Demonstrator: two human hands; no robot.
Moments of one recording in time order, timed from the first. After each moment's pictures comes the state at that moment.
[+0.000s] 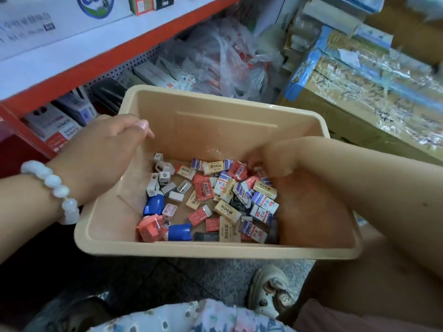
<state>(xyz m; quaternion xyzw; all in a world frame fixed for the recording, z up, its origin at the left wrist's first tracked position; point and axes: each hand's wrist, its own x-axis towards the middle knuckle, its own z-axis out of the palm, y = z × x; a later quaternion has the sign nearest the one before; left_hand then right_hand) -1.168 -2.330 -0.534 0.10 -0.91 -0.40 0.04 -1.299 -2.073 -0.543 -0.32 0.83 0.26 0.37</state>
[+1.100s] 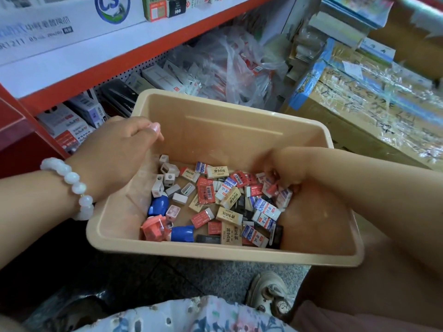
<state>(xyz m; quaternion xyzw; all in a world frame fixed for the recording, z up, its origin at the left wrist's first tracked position) -1.170 -2.332 -0.538 0.12 -0.92 -0.36 0.04 -1.290 -2.067 -0.527 -0.30 0.85 0.25 0.36</state>
